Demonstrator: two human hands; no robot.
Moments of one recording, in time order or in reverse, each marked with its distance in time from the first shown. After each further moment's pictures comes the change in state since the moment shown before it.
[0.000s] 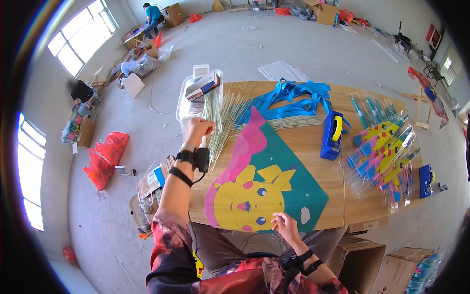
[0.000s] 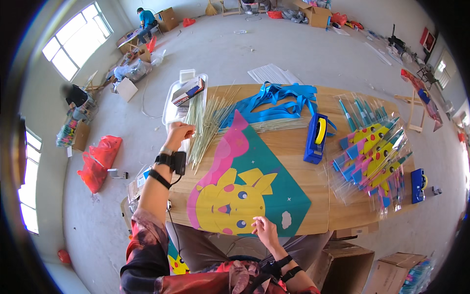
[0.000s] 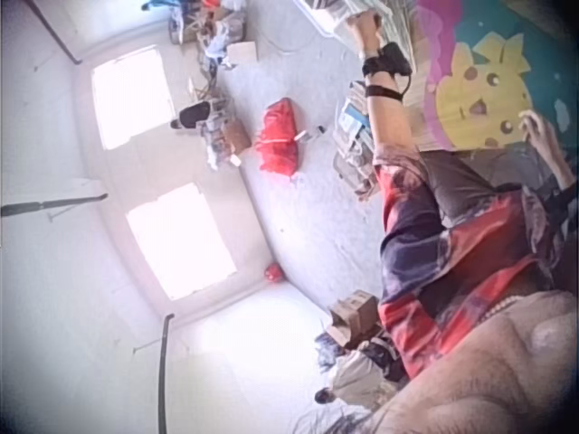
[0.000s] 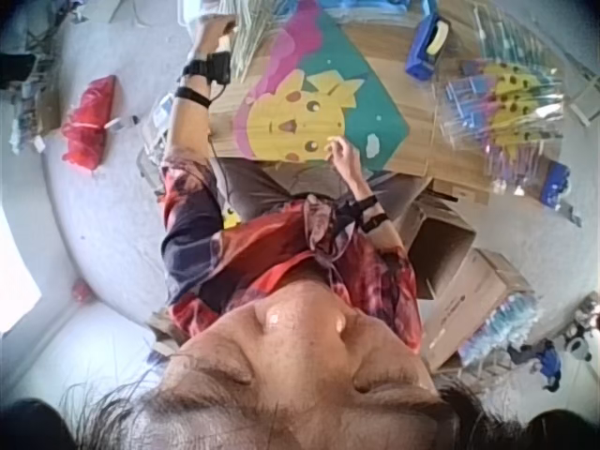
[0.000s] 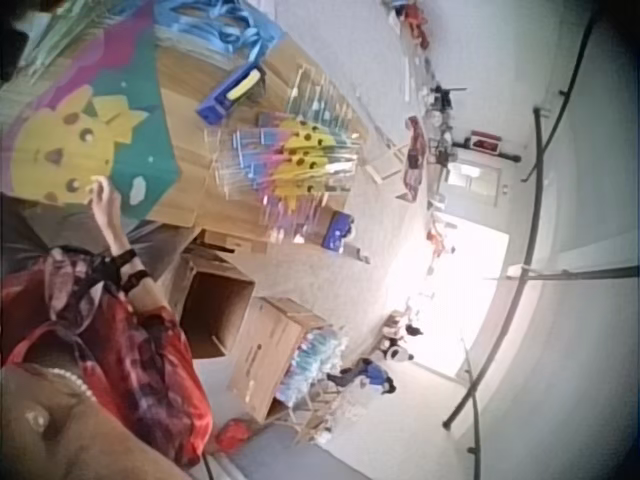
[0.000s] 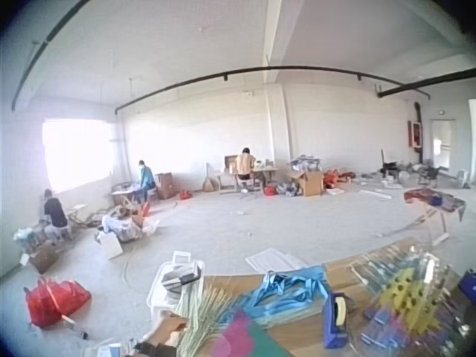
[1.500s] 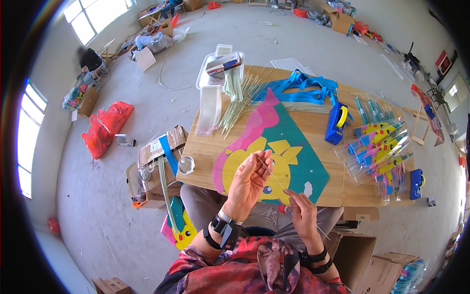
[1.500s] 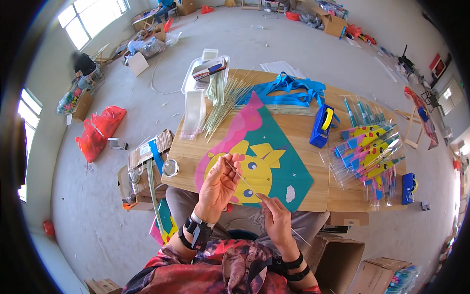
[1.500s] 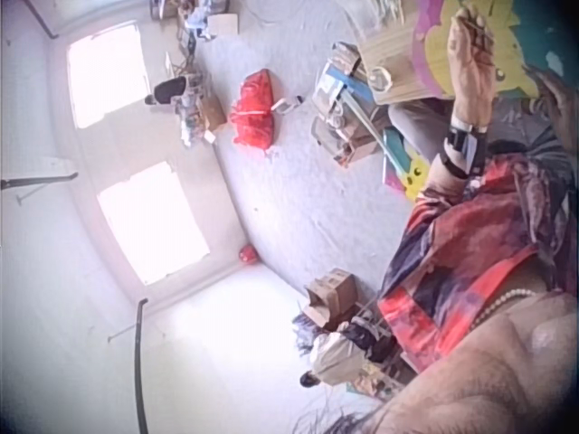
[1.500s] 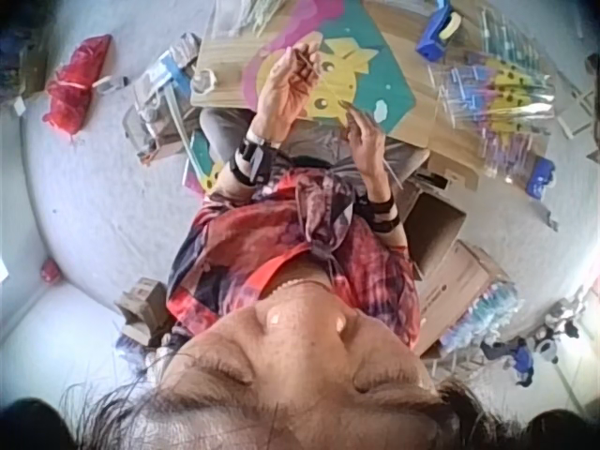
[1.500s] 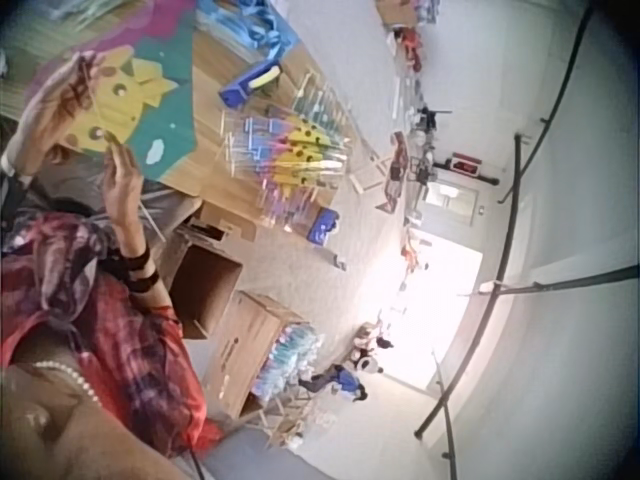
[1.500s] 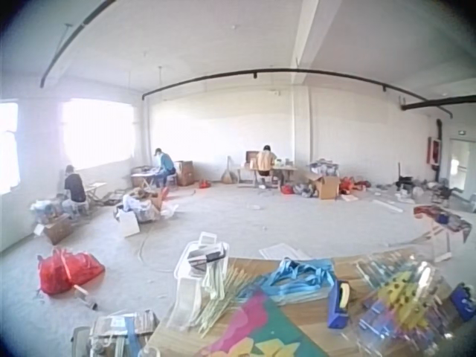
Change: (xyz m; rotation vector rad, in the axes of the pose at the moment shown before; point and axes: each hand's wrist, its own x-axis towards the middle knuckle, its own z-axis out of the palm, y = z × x) left_hand -0.361 0.054 0.080 -1.474 -0.303 -0.056; right_hand -0.100 -0.166 -0.011 -0.308 0.138 -0.499
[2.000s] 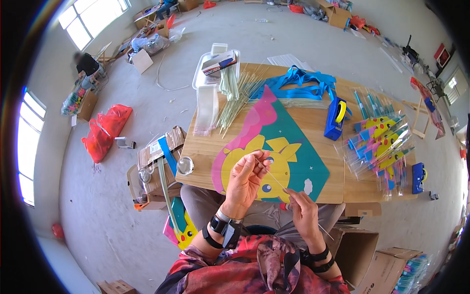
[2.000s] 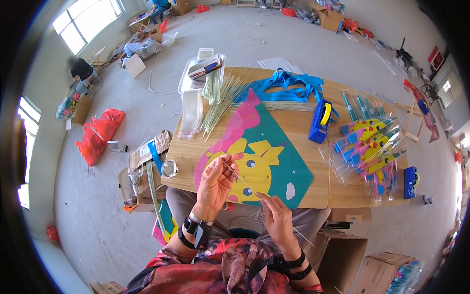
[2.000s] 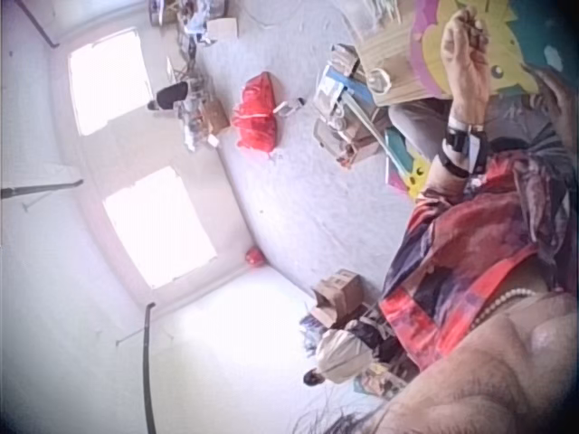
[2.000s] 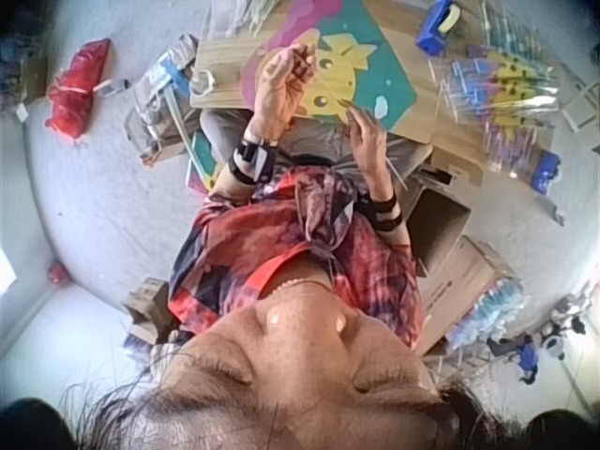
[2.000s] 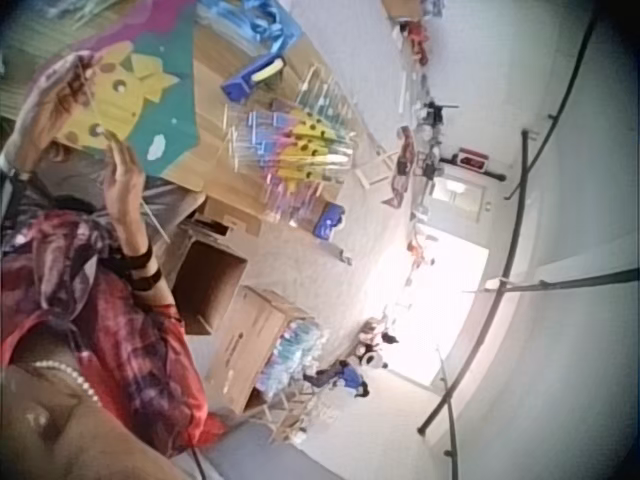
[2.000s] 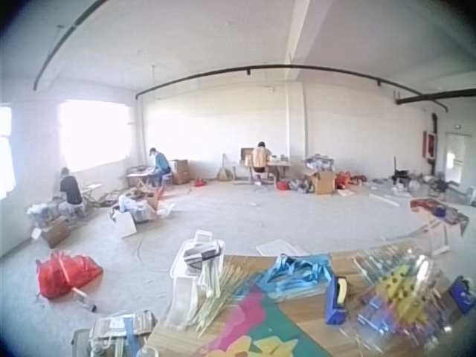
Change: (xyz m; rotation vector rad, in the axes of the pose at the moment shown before) left_hand 0.003 -0.001 -0.012 0.148 -0.064 0.046; right_hand 0.001 -0.004 -0.008 -0.040 -0.046 0.034
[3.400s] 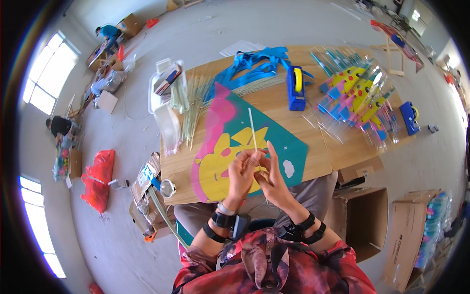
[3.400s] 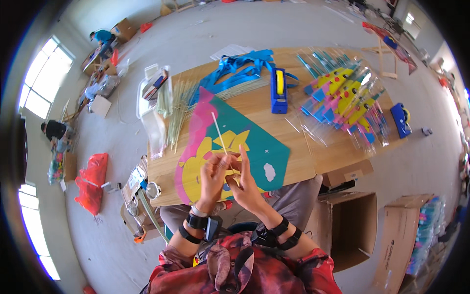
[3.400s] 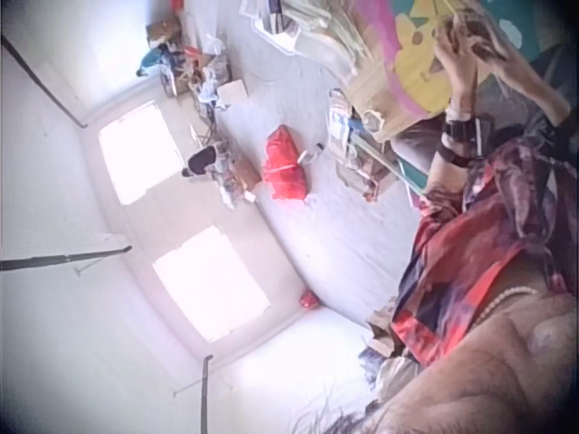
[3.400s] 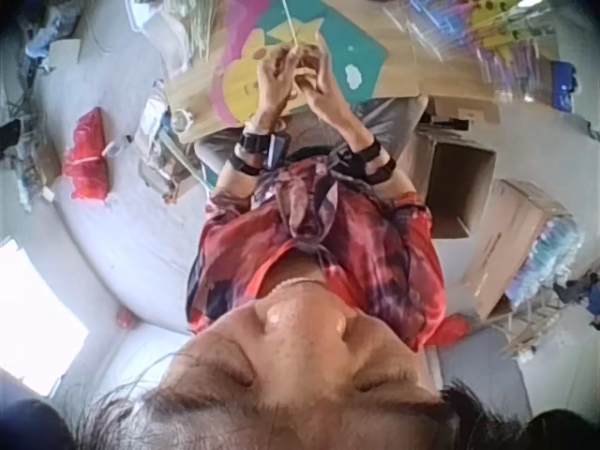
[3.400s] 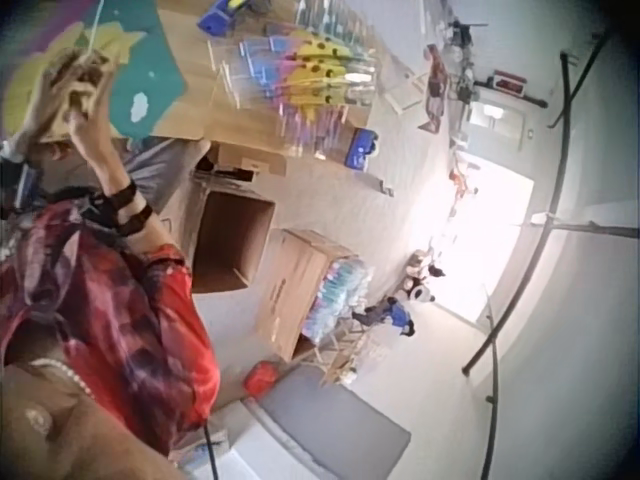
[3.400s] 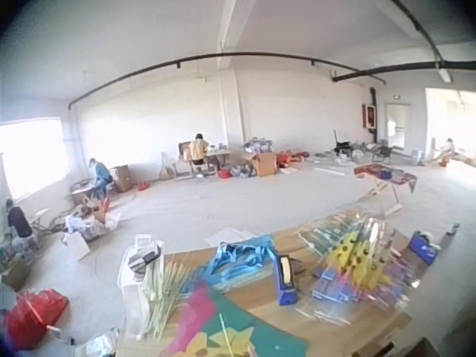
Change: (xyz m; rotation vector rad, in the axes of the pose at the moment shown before) left_hand 0.033 -0.078 0.010 0.845 -0.122 -0.124; right_hand 0.039 0.057 0.032 0.640 0.144 0.080
